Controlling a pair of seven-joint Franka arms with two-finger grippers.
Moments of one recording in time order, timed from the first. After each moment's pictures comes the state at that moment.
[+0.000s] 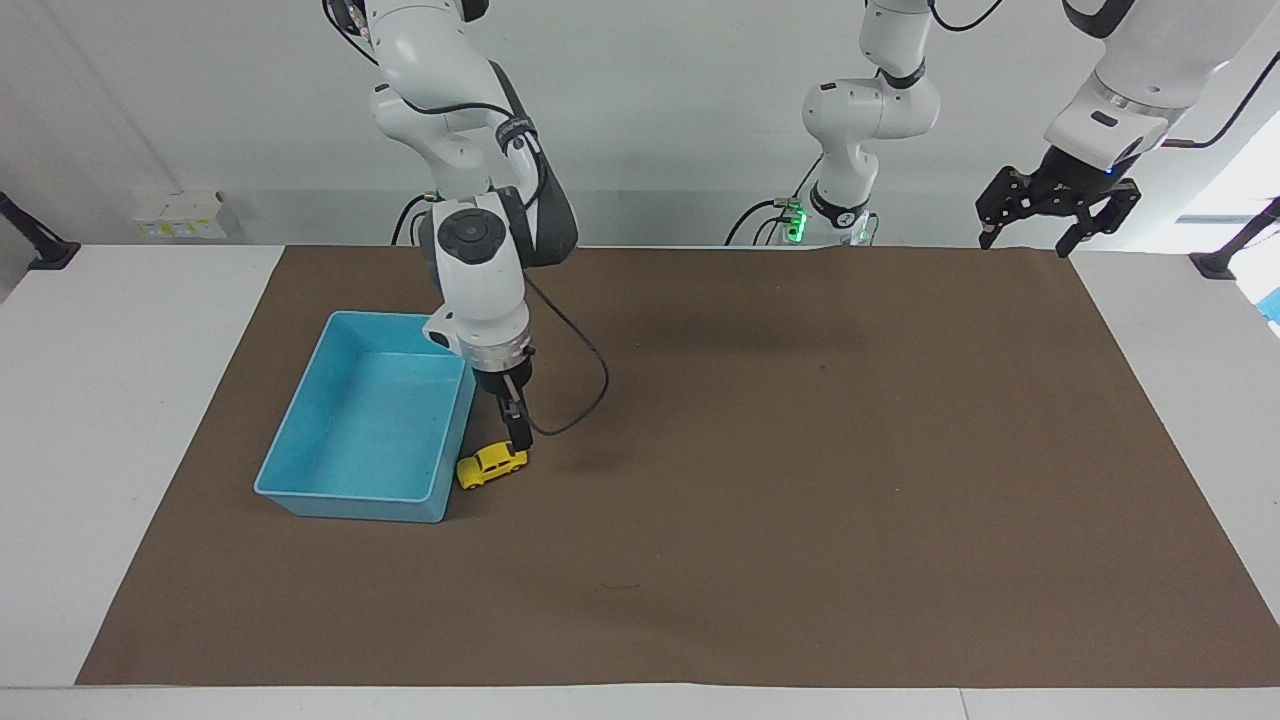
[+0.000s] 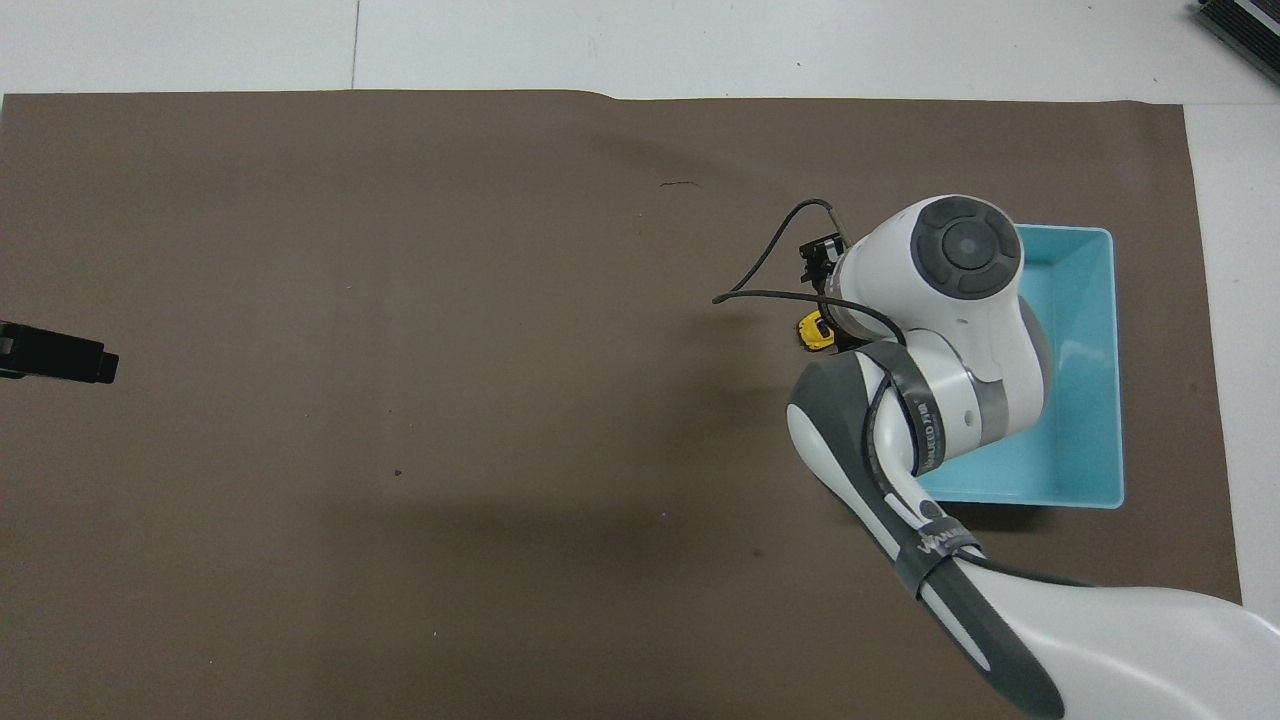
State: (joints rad) left arm -0.02 -0.07 -0.02 -1.56 -0.02 1.50 0.16; right arm 0.32 0.30 -0.01 -1.85 -0.10 2.24 1.63
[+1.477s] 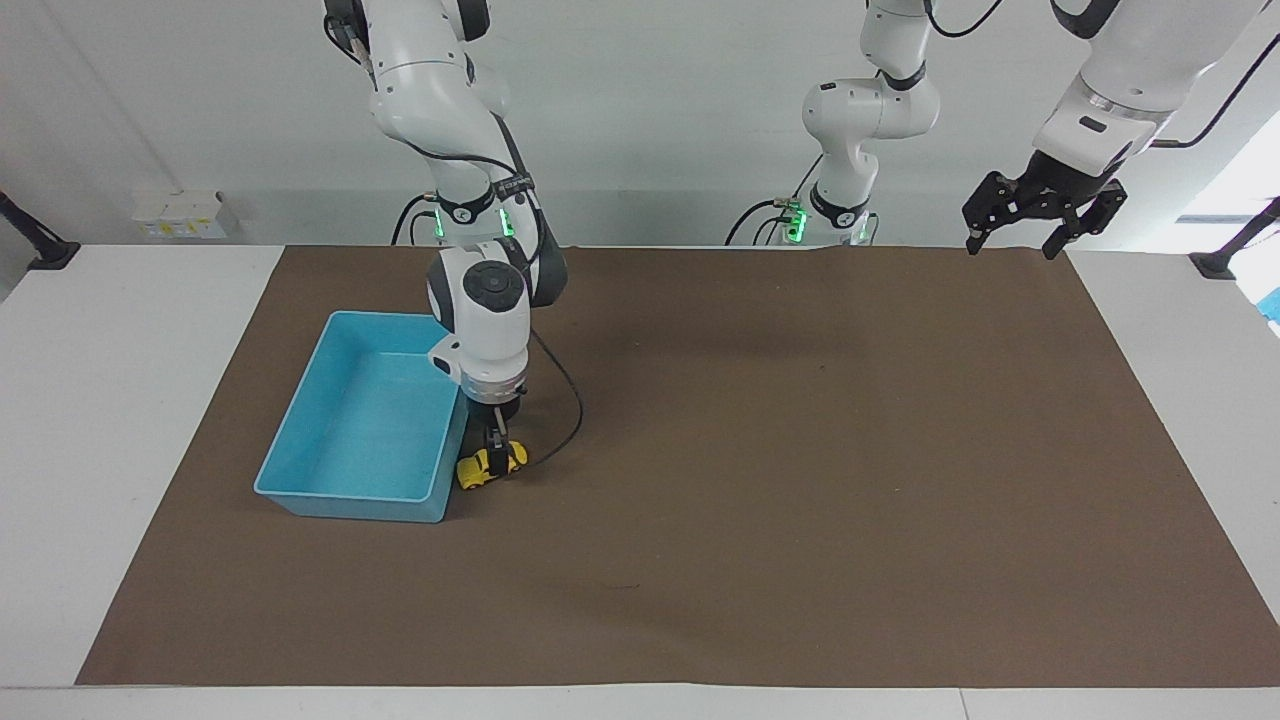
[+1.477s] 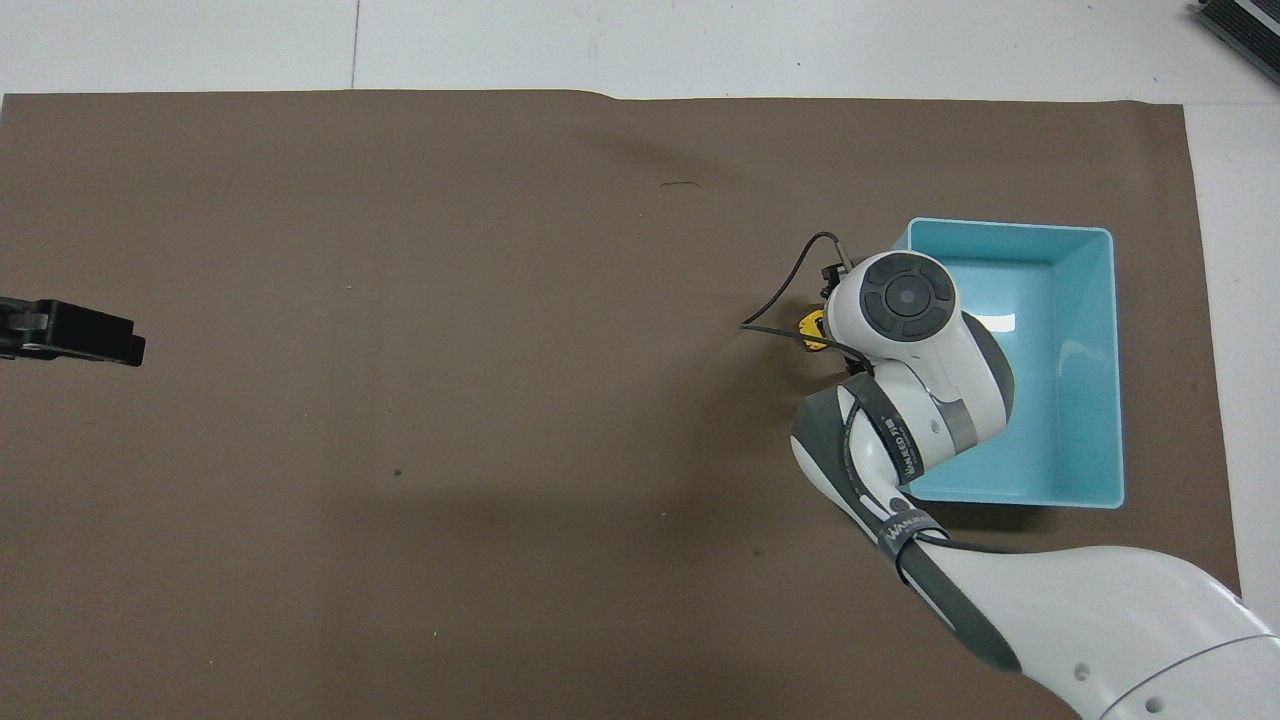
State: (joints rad) left arm -0.02 -0.05 -0.04 -1.55 -0.03 1.50 0.05; right arm 0.28 0.37 -0.02 -1.94 -0.28 2.36 1.79
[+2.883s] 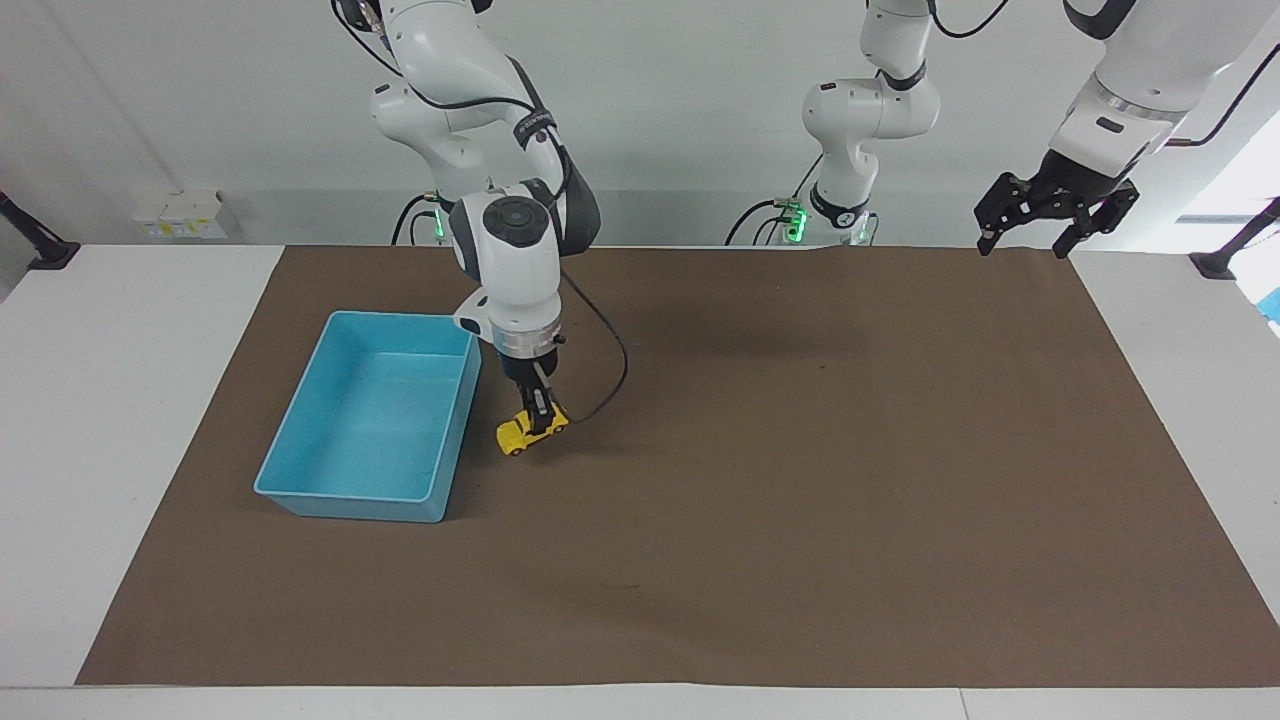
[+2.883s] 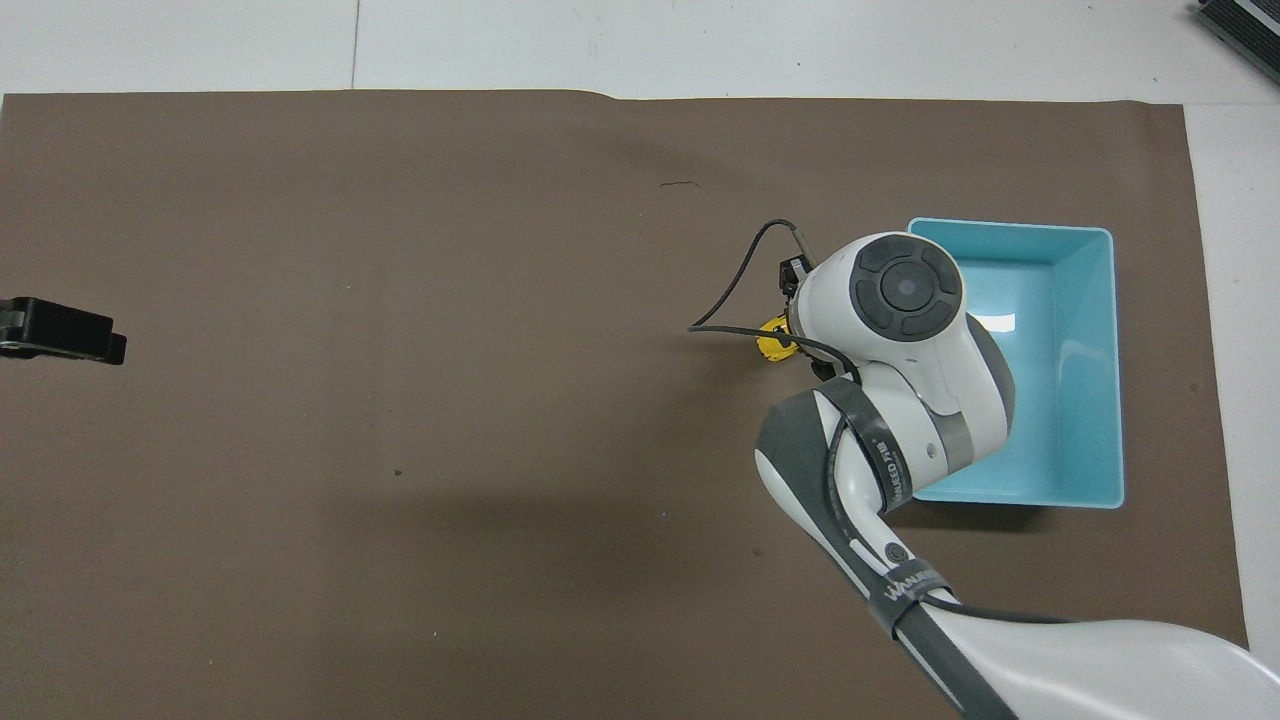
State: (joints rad) left arm -0.02 -0.05 -0.02 -1.55 -0.03 1.50 0.05; right arm 0.36 0.23 0.00 -1.87 -0.12 2.21 1.60
